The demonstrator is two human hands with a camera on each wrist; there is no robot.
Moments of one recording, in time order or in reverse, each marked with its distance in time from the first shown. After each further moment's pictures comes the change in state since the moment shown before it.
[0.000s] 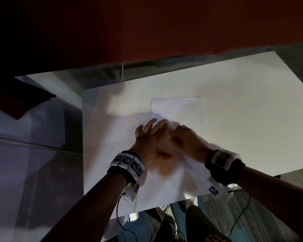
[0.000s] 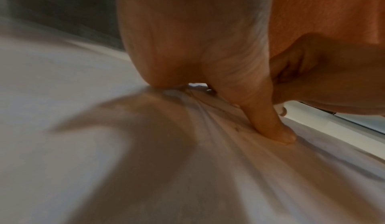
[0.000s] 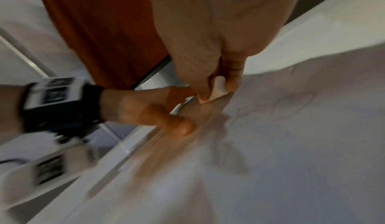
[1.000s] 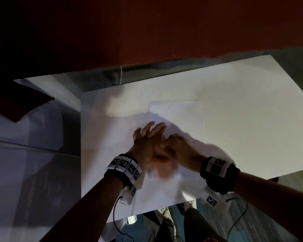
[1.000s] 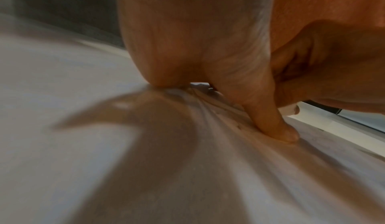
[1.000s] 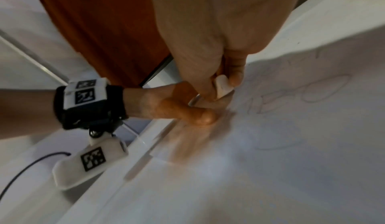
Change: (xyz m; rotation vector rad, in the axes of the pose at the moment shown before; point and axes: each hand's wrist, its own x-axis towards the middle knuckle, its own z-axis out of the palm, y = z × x) left_hand 0.000 -0.006 0.005 0.007 0.011 -0.001; right_hand -0.003 -0.015 0.015 -0.010 -0.004 -0.089
